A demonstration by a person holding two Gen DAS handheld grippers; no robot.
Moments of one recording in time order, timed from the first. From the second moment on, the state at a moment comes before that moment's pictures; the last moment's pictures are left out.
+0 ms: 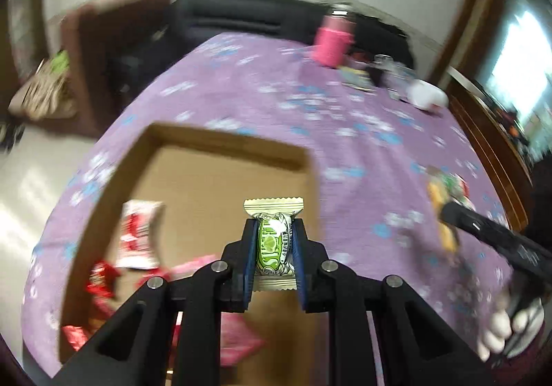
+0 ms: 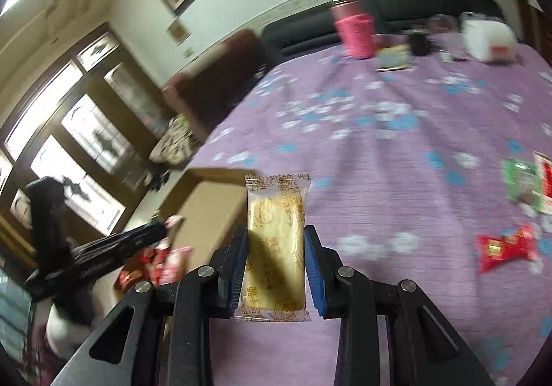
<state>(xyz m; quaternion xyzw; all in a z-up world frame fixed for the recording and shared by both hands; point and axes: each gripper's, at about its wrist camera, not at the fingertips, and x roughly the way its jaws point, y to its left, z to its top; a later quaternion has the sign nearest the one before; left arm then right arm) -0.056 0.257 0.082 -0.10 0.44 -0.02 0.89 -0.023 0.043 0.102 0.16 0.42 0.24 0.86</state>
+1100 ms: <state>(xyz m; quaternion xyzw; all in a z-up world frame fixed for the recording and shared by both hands) -0.106 0.271 0.118 -0.21 0.36 -0.08 0.90 -0.015 0.063 0.084 0.15 0.44 0.21 0.86</state>
